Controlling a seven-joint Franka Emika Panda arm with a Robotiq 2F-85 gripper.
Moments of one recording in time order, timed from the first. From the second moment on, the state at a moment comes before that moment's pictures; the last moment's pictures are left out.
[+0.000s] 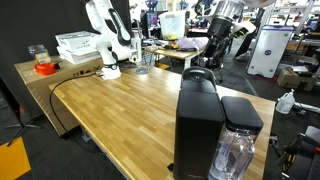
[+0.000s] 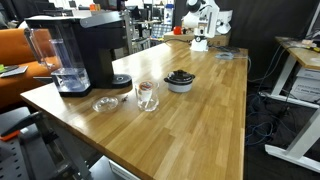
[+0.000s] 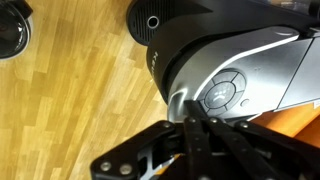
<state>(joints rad) 0.07 0.02 0.04 -2.09 0.50 2.18 -0.82</state>
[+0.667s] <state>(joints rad) 0.03 0.06 0.03 -2.11 0.65 2.15 -0.90</state>
